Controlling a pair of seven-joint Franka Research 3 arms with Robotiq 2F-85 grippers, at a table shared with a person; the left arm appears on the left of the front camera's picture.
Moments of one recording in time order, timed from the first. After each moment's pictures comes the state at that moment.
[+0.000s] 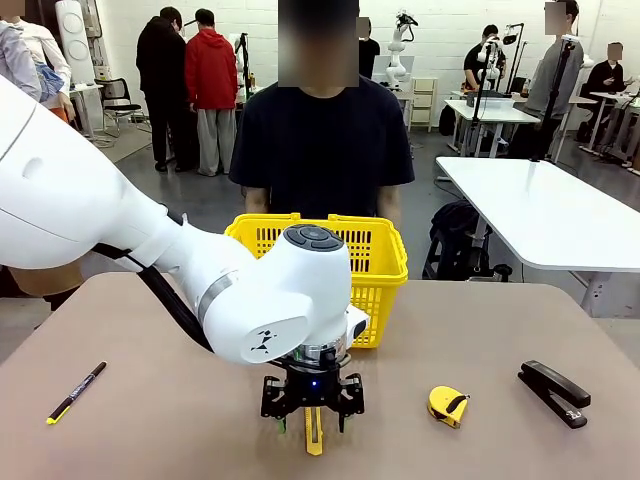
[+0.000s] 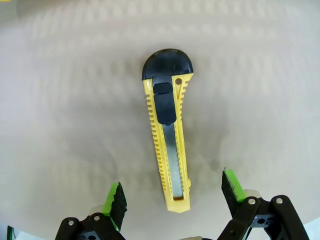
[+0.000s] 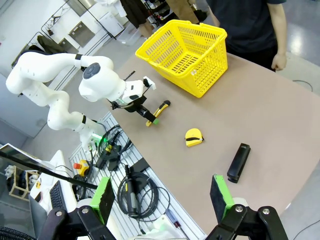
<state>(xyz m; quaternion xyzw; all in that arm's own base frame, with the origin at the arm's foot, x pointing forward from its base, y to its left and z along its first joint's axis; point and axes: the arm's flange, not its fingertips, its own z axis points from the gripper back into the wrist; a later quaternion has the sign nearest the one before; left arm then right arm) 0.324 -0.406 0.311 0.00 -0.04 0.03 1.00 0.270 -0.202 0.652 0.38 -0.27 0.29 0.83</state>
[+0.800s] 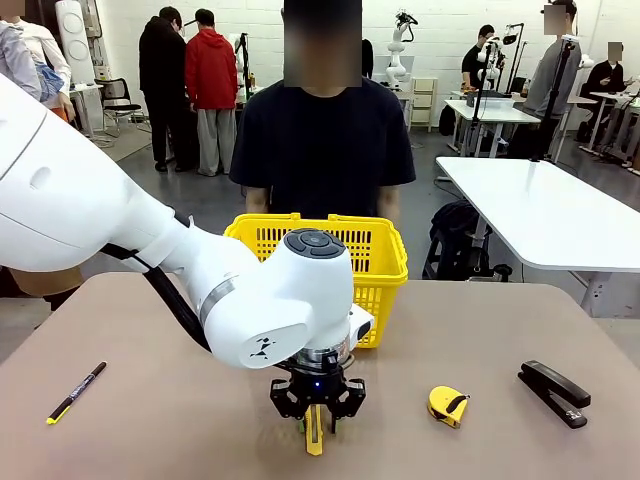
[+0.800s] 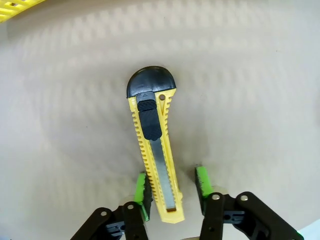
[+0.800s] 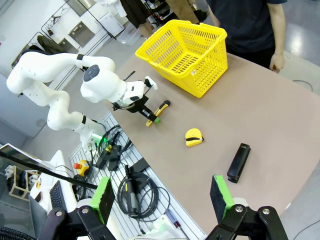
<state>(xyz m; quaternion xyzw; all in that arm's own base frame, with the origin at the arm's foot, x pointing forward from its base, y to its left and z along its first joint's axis) 0.326 -0.412 0.308 -0.02 -0.06 0.00 1.00 0.270 -0.202 0.652 0.38 -0.27 0.29 0.83</state>
